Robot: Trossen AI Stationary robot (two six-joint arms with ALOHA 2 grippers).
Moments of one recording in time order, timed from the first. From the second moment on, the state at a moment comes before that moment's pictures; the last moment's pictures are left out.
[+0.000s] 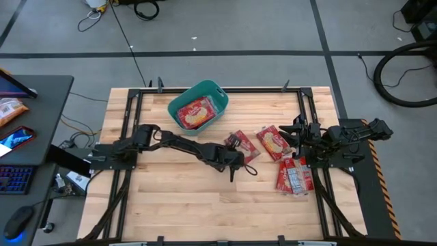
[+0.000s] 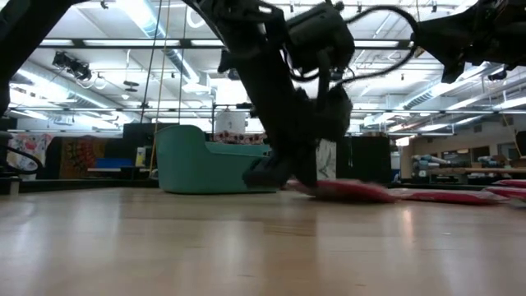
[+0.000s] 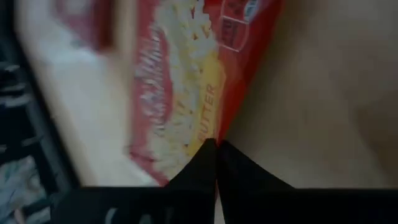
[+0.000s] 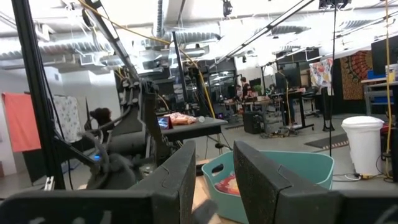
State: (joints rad) left arm -0.11 2.23 1.58 -0.40 -0.57 0.68; right arm 0.25 0.10 0.01 0.44 0.47 -0.02
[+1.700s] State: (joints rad) left arm 0.20 1.79 1.58 -1.29 -0.71 -0.41; right arm 0.25 0.10 0.01 0.44 0.47 -0.02
